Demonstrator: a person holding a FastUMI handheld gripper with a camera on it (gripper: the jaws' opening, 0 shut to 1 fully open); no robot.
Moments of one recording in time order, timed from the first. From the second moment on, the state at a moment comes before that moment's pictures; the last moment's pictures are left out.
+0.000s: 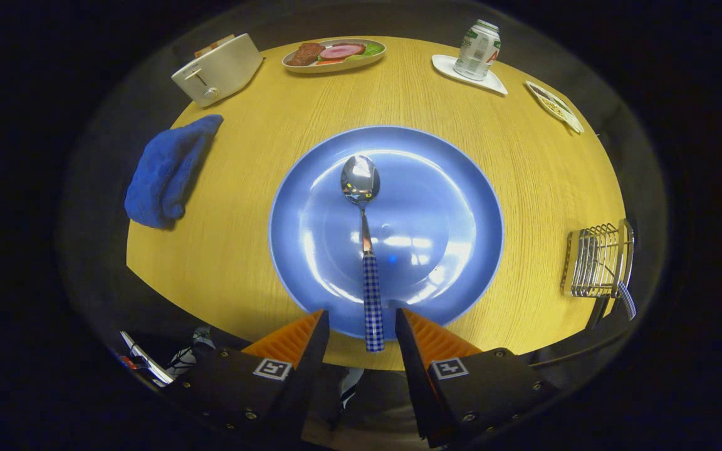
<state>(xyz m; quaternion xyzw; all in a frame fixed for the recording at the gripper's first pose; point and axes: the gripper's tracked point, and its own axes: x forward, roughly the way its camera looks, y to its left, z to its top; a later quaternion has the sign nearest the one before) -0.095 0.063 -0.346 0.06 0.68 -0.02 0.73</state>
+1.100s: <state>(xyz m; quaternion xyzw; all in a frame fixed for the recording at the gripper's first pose) -0.119 0.031 -0.323 0.02 0.74 0.03 0.67</state>
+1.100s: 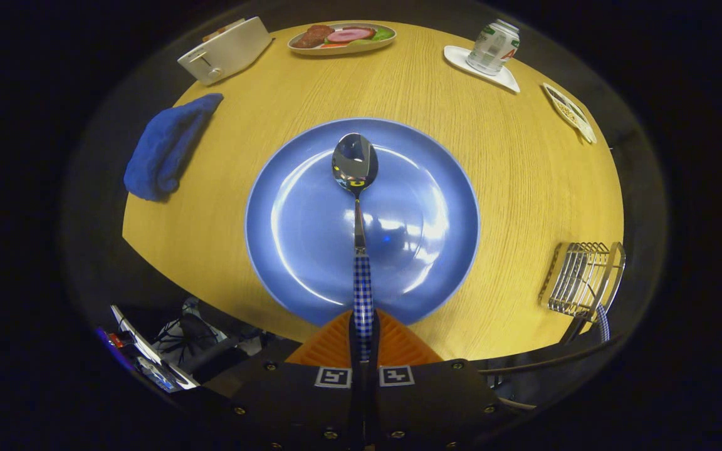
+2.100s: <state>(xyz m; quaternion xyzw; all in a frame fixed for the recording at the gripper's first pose) -0.214 -0.178 -0.180 -0.01 0.82 -0.03 0.57</state>
